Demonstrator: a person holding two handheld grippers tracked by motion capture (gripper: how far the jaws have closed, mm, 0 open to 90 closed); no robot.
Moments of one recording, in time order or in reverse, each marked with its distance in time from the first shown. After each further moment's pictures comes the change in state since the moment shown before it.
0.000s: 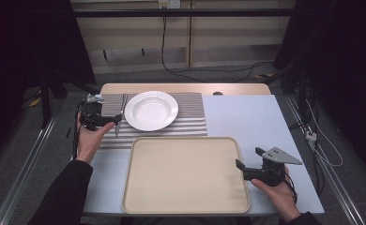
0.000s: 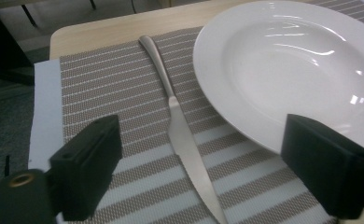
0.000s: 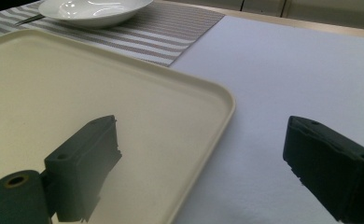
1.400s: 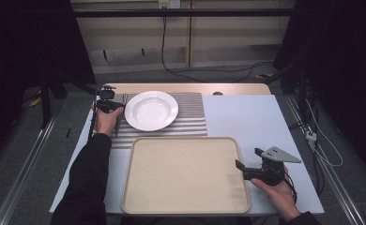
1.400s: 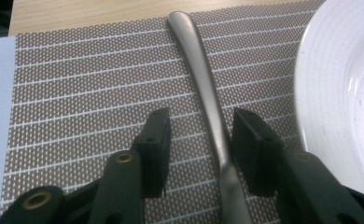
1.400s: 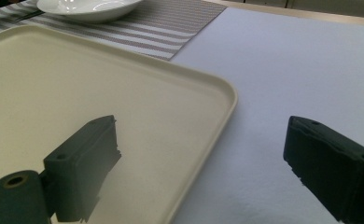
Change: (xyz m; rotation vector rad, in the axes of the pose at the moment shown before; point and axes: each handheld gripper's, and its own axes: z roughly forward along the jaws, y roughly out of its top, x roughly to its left) left arm 0.031 0.028 0.115 0.185 0.057 -0.130; right arm -0.003 -0.002 0.004 0.023 0.016 0.014
